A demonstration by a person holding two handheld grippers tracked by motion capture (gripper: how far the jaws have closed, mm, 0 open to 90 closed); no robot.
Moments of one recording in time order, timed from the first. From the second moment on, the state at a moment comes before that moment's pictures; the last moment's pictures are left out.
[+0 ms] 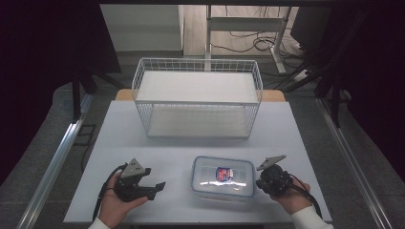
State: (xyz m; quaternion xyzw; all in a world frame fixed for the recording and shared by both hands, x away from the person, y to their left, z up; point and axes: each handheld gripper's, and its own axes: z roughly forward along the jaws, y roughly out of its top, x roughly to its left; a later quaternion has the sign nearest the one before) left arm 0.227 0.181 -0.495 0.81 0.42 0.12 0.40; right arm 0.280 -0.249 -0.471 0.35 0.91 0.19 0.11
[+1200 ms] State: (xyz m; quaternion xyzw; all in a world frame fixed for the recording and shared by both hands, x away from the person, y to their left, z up) left arm 0.231 0.210 -0.491 0.77 0.46 0.14 0.41; right arm 0.307 -0.192 -0.459 0.31 0.90 0.29 0.11
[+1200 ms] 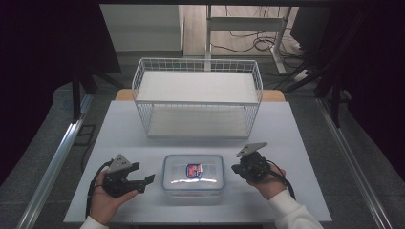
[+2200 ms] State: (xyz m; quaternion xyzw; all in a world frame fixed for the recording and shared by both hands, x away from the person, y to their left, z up) left arm 0.238 0.205 -0.497 0.77 0.47 0.12 0.41; right arm 0.293 -0.221 -0.460 0.36 0.81 0.45 0.02
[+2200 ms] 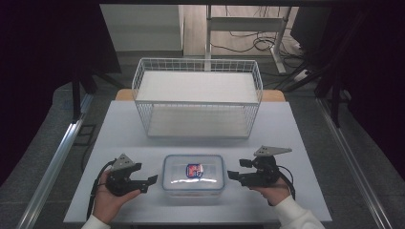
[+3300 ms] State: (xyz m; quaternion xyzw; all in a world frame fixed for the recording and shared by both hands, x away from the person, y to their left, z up) left arm 0.268 0.185 -0.523 0.70 0.51 -0.14 0.48; right arm 0.278 -0.218 -0.468 0.37 0.82 0.43 0.02
